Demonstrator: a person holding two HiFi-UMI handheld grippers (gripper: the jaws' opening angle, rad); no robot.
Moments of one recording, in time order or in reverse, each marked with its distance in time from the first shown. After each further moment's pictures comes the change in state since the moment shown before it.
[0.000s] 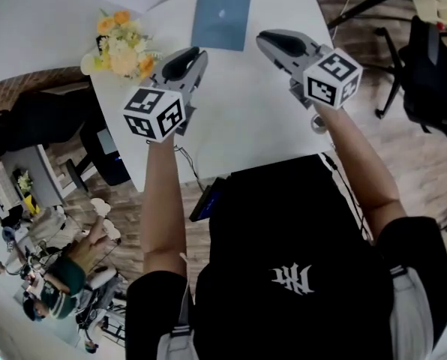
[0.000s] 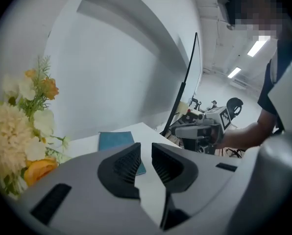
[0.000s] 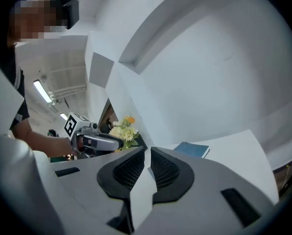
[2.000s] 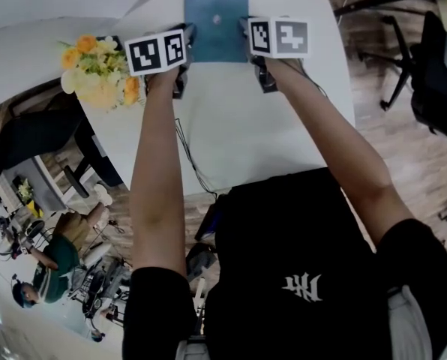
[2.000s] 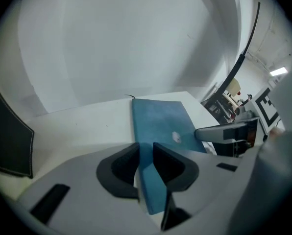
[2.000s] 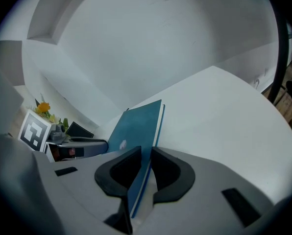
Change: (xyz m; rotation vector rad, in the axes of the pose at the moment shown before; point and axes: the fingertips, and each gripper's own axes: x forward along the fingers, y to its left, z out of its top) left arm 0.122 0.144 -0.080 -0.214 0.403 0.246; right arm 0.087 -0.129 -0.100 0.454 0.356 -0.538
